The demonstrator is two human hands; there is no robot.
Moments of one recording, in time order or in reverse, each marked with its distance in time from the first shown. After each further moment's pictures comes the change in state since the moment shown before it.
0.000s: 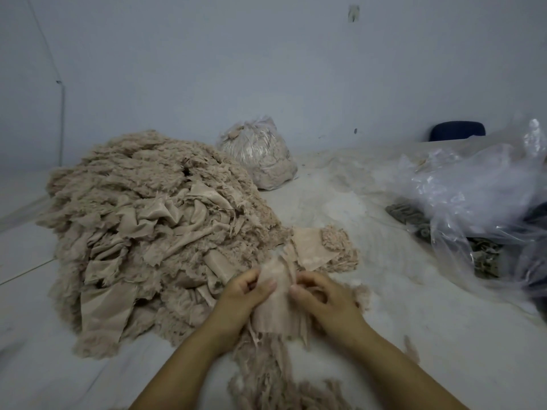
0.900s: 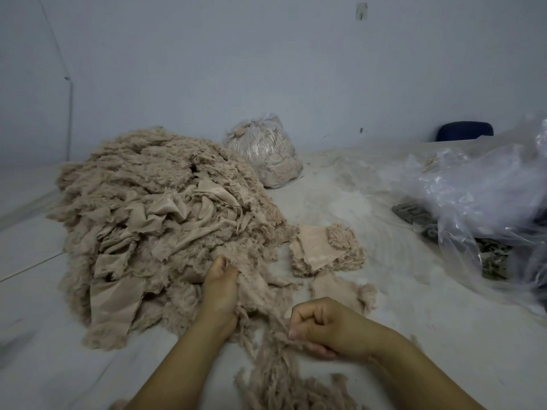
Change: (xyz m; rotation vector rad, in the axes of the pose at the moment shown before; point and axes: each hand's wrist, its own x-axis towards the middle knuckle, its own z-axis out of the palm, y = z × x) left_hand 0.016 -0.002 -0.013 -0.141 0.555 -0.035; right_hand -0.010 -0.013 -0.006 0.186 -0.658 0.068
